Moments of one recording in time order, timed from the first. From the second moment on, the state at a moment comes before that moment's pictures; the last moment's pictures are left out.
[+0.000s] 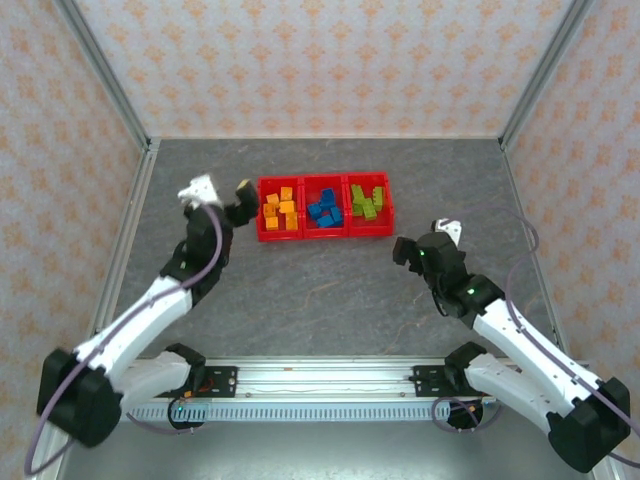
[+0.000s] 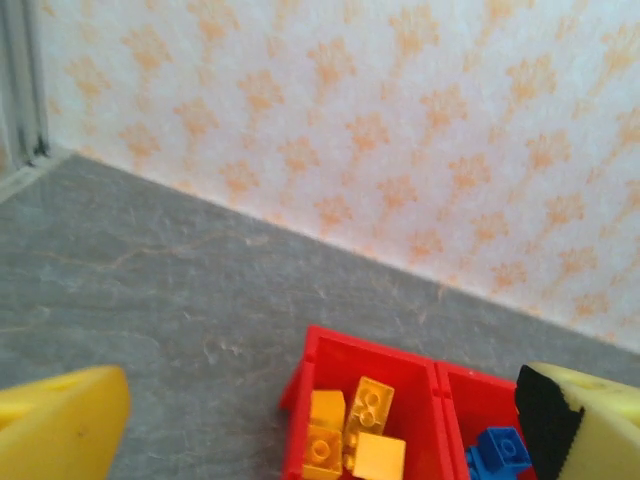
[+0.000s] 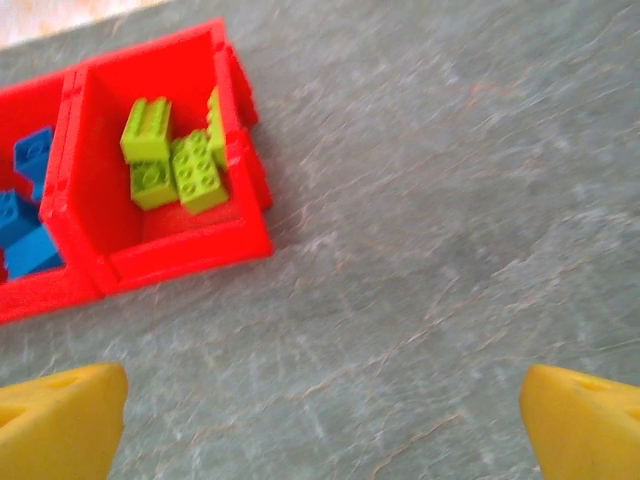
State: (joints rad) left arm -0.38 0.96 0.59 0.20 -0.53 -0.45; right arm 0.53 0.81 0.62 -0.49 0.46 0.58
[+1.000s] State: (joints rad) left arm -0.24 1.47 0.02 1.44 -0.63 0.05; right arm 0.08 1.53 0.18 1.16 0.34 0.19
